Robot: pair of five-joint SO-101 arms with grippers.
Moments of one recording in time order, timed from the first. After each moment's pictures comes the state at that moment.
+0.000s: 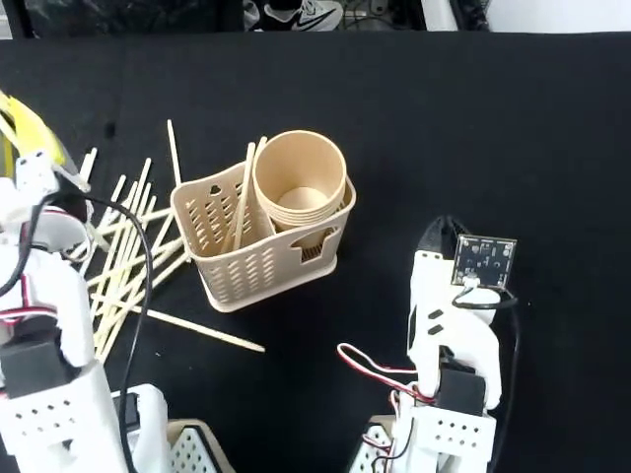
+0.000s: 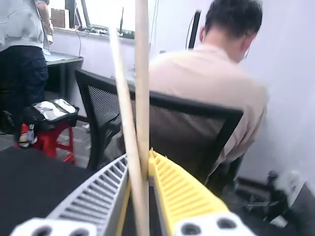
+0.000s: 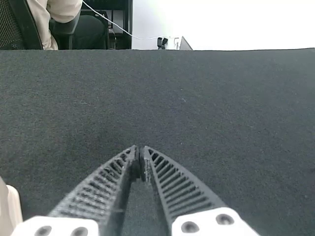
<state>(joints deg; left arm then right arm) -21.6 -68.0 41.5 28.5 7.2 11.2 -103.1 96.8 33.3 7.0</state>
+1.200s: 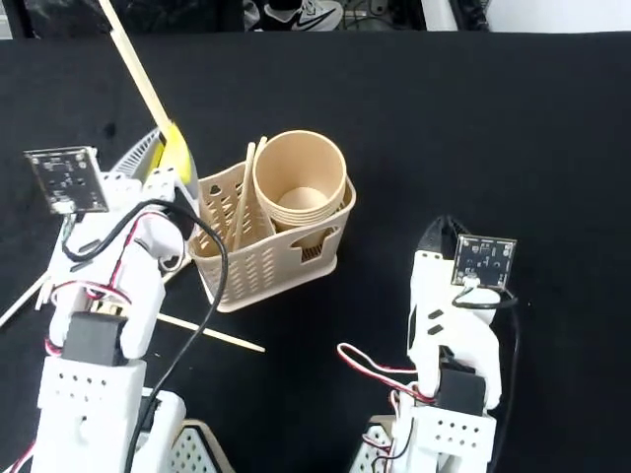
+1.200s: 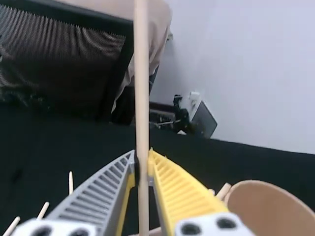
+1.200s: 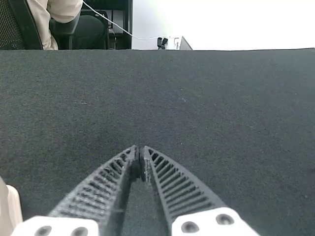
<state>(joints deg) 2.5 -66.7 52.9 28.0 14.3 11.2 -103.1 96.8 33.3 7.0</state>
